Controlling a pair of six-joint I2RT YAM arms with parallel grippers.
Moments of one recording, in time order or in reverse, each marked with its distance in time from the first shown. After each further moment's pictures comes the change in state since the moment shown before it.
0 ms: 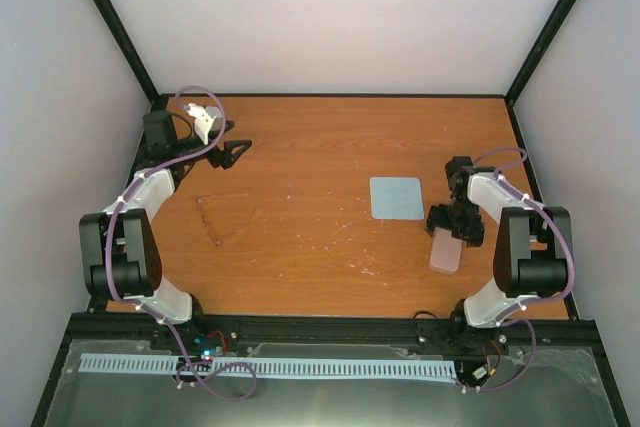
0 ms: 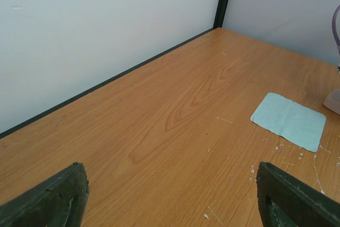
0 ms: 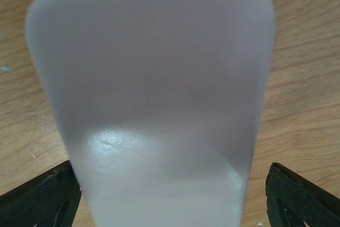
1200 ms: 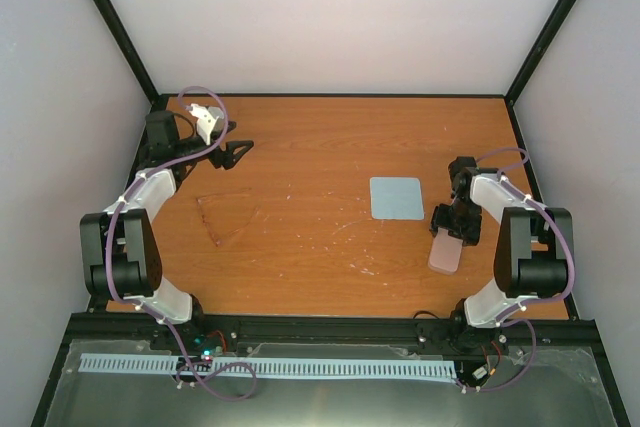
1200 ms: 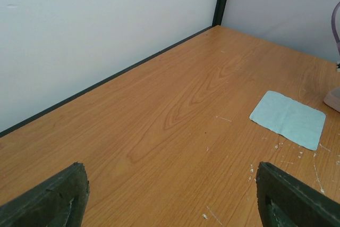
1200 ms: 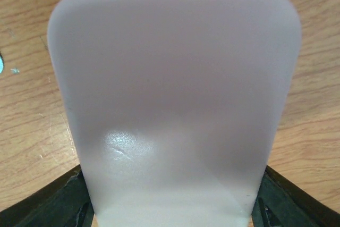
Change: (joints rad) left arm -0.013 0.000 0.000 -0.007 -0.013 0.011; right arm -0.031 0.001 -0.018 0.031 -0.050 -0.042
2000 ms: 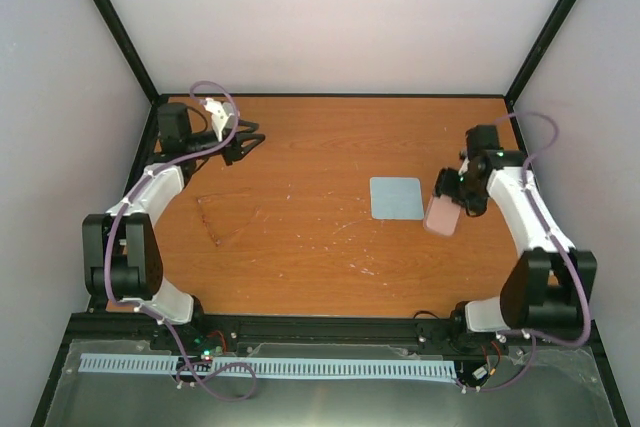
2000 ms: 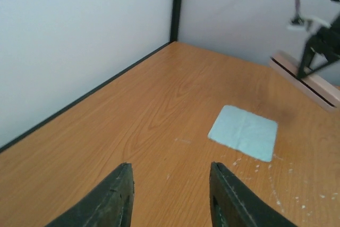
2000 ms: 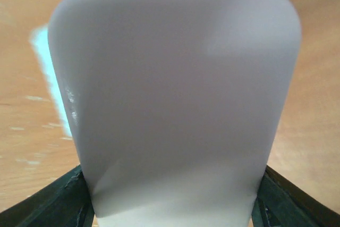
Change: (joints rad) left arm -0.076 -0.006 0.045 -0.014 0.077 -0.022; right arm -0.001 -0.157 0.161 -0.065 -0.089 0.004
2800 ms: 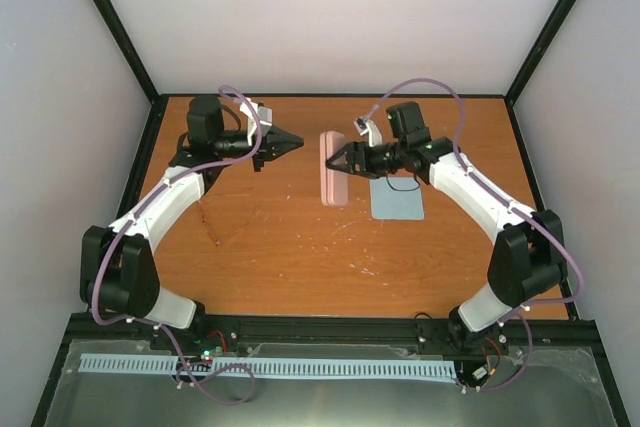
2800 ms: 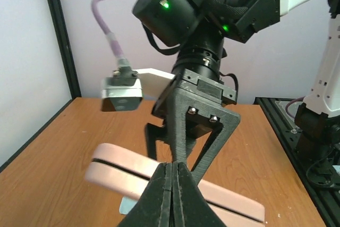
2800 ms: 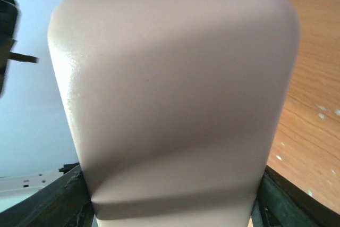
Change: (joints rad) left arm -0.274 -0.086 0.051 0.098 0.164 -0.115; right arm 0.440 0.131 0.179 0.524 -0.678 0.106
